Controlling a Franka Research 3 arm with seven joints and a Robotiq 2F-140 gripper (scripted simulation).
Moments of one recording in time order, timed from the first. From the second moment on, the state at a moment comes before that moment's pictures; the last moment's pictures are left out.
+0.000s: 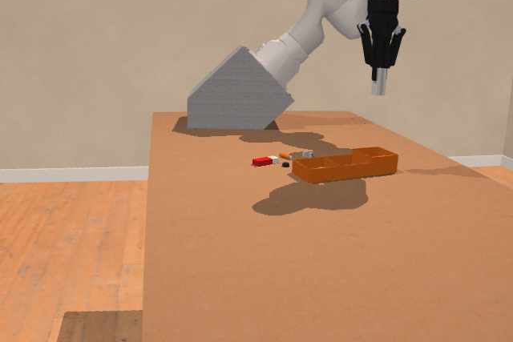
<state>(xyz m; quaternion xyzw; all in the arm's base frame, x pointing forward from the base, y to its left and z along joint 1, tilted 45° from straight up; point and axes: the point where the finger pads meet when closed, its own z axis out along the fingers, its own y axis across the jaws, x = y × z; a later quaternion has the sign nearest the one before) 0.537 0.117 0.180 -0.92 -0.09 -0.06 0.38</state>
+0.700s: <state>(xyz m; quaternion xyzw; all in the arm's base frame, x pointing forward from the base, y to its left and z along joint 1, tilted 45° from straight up) 0.515 0.121 0.165 -0.92 -0.11 -0.05 0.38</state>
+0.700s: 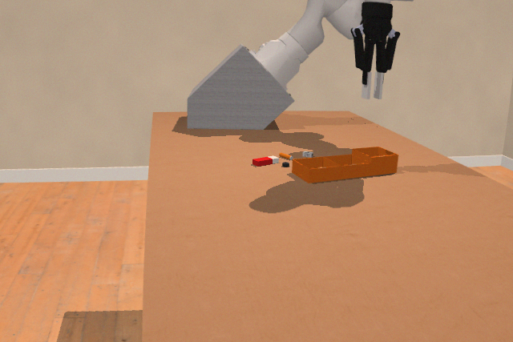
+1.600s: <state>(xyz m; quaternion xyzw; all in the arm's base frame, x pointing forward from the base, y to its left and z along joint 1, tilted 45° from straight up) 0.414 0.110 0.010 -0.90 -0.22 -0.02 0.37</state>
